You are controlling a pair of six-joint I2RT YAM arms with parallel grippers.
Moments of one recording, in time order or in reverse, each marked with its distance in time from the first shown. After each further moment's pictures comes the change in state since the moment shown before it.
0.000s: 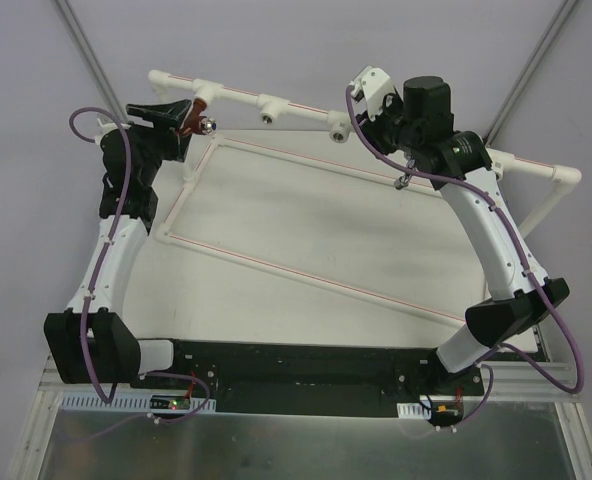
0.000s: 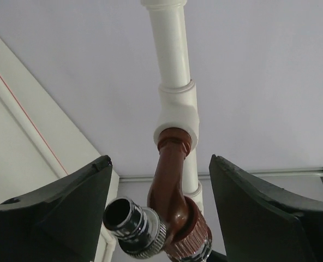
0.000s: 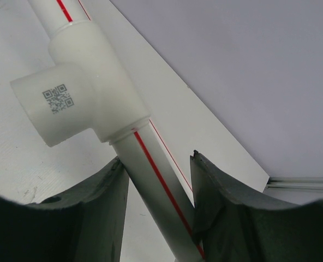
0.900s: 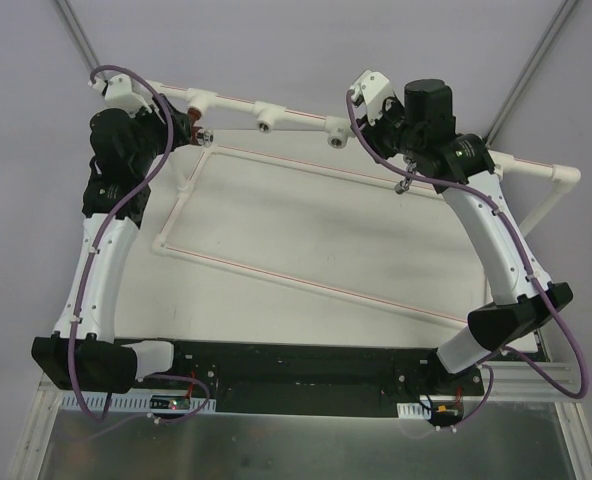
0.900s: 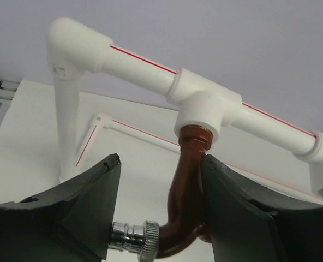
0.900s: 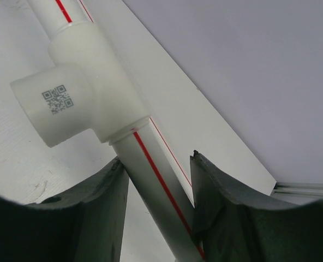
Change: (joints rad) left arm -0.068 -0.010 0.232 -0.314 -0.092 1.001; right arm -0.002 -0.024 -0.018 -0.013 -0.031 -0.002
